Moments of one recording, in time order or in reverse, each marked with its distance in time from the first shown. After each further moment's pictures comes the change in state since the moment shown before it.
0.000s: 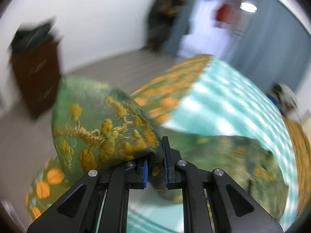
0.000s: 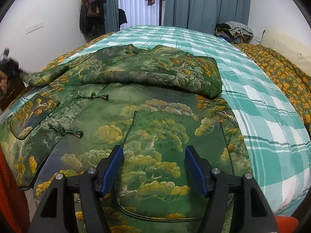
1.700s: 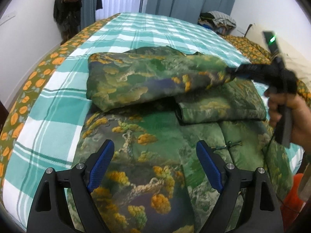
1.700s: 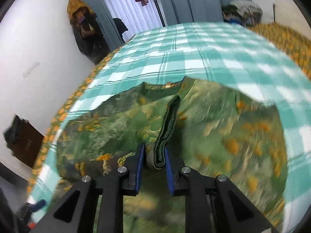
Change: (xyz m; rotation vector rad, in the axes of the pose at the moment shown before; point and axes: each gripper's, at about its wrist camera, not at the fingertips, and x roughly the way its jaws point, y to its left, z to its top) left arm -0.007 -0.165 -0.180 0.428 0.268 -0.308; right arm 0.161 0.025 0.227 0.160 0.057 0.171
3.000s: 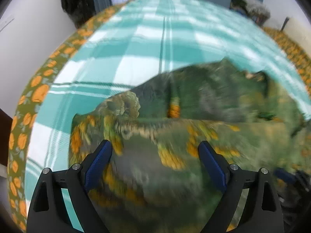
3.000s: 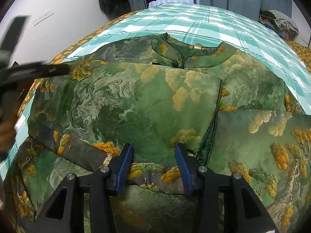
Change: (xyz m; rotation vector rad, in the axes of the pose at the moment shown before) left arm 0.190 0.059 0.163 -0.032 0.169 0.219; right arm 0.072 0.022 -0.036 -0.196 0.150 0.042
